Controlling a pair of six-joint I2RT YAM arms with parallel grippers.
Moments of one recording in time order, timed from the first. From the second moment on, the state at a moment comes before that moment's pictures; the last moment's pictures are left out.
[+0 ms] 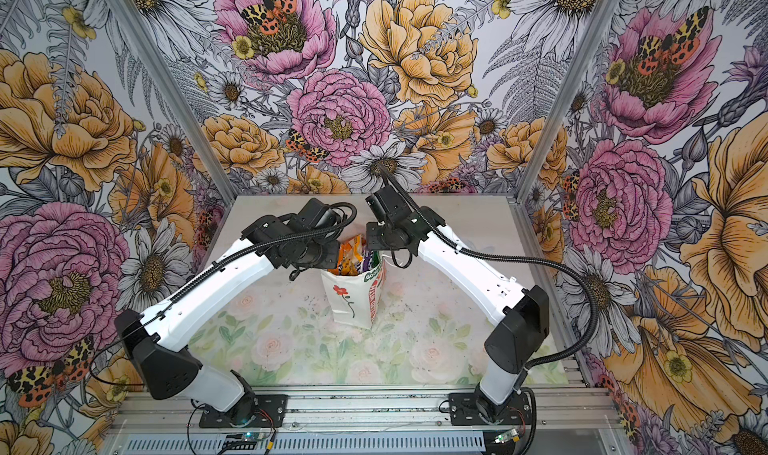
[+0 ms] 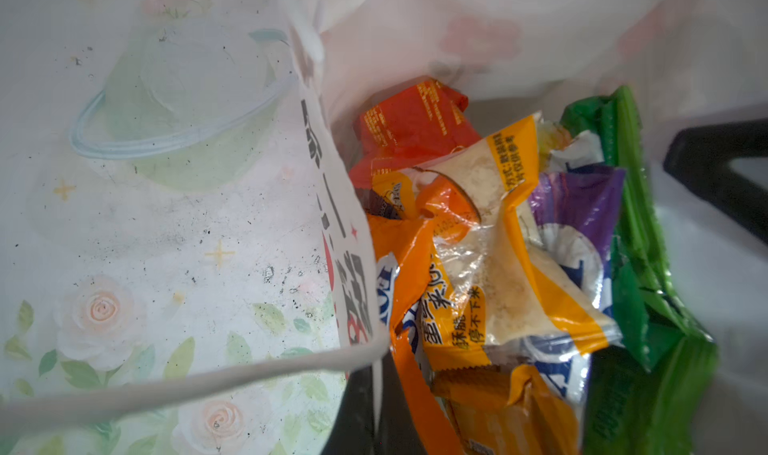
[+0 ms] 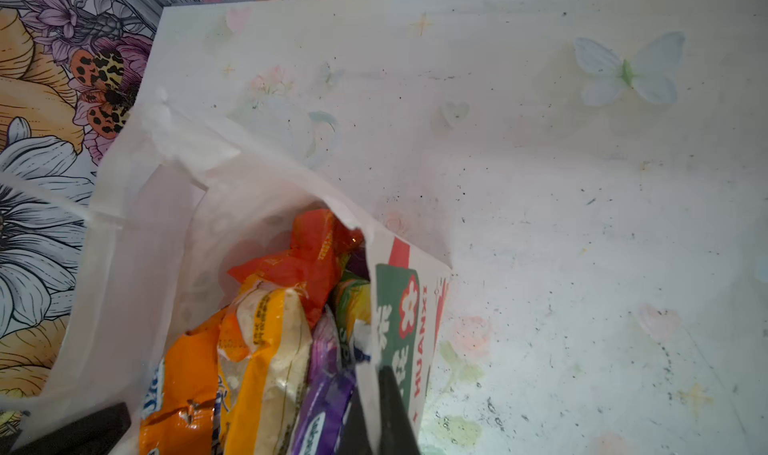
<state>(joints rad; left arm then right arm) -0.73 1.53 1.68 -1.18 -0.23 -0.53 0.69 1.69 1.78 -0.97 0.07 0.52</state>
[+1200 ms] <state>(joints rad) -0.84 1.37 1.55 -0.97 -0.35 -0.69 0.68 1.53 1.57 -0.83 0.08 0.51</state>
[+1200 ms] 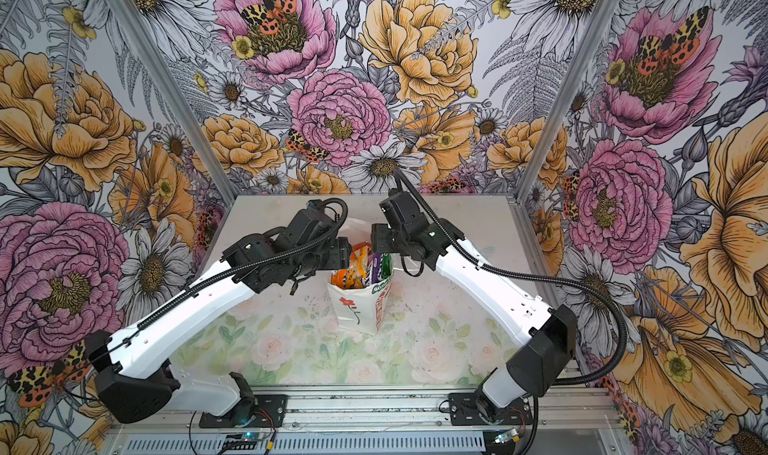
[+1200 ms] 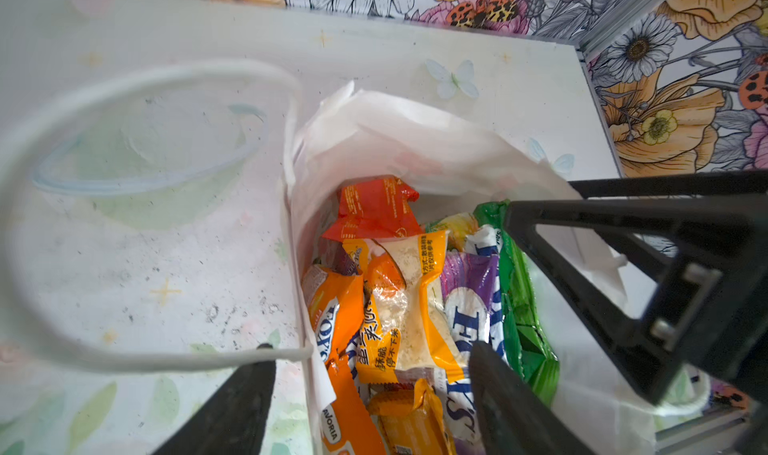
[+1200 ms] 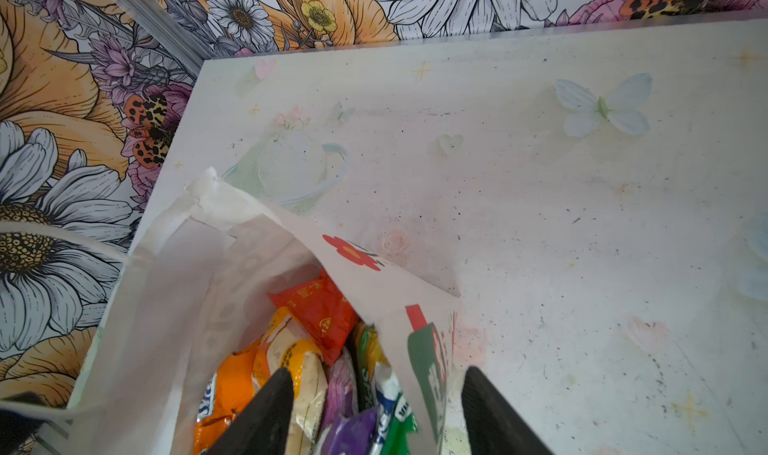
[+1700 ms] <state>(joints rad) -0.74 1.32 1.52 -0.89 -0.35 -0.64 0.65 1.50 1.59 -0.83 0.08 0.49</state>
